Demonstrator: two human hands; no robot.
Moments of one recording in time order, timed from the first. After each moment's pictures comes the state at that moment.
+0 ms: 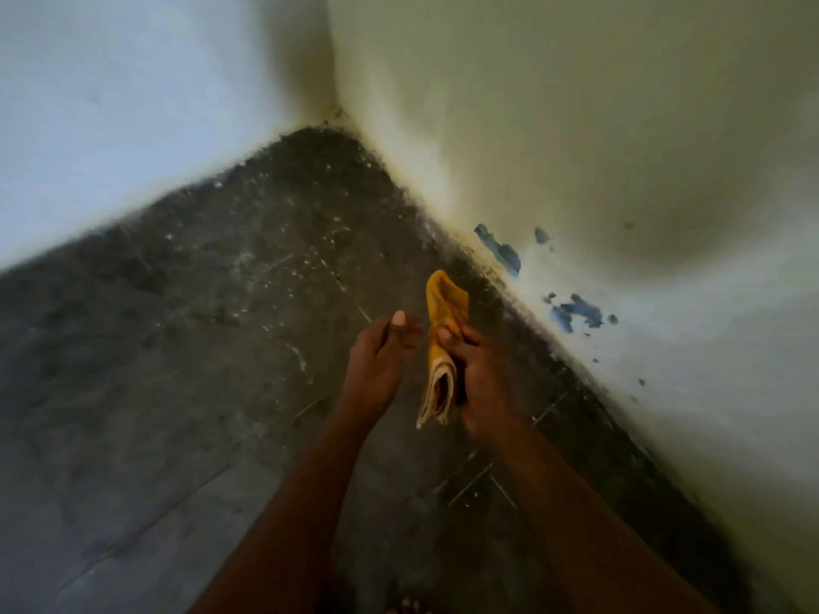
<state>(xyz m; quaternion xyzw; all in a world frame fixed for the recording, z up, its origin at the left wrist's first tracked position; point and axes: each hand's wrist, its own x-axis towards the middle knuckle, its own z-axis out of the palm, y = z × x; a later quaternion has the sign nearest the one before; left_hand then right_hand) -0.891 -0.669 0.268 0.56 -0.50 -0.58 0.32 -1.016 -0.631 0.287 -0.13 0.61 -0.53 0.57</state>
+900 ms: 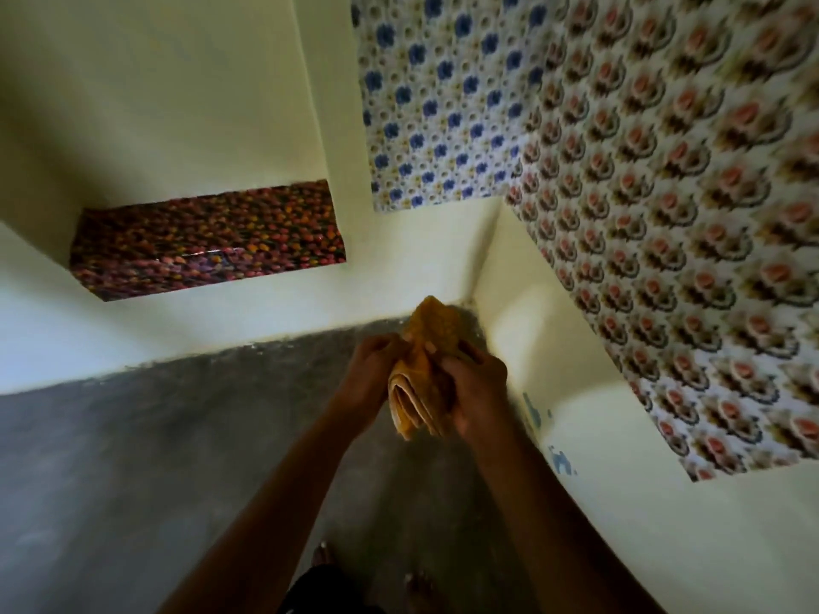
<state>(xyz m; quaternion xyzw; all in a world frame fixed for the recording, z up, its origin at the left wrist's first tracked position) -0.726 -0.553 0.973 0.58 -0.36 -0.56 0.47 -0.871 -0.565 0.969 -0.24 0.56 -0.45 0.65</state>
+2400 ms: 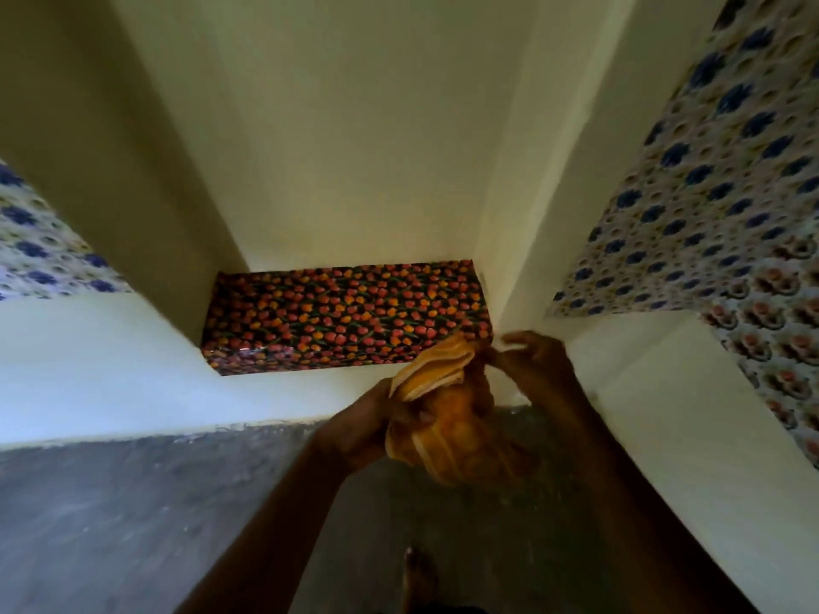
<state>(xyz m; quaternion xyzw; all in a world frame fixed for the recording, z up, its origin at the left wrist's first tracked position) -0.251 -0.756 0.973 0.42 -0.31 -0.74 0.43 -0.468 -0.856 1.021 -0.57 0.64 -0.23 0.46</state>
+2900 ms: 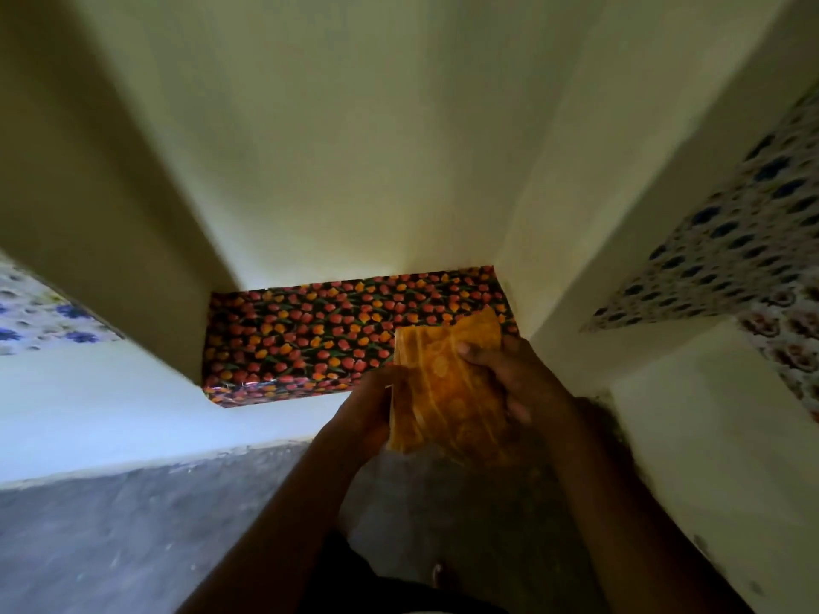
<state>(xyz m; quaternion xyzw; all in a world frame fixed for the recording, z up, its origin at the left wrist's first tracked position) -0.124 -0.865 0.928 0.46 -0.10 -0.75 0.45 -0.317 -0.936 0.985 -0.39 0.57 -0.25 0.67</state>
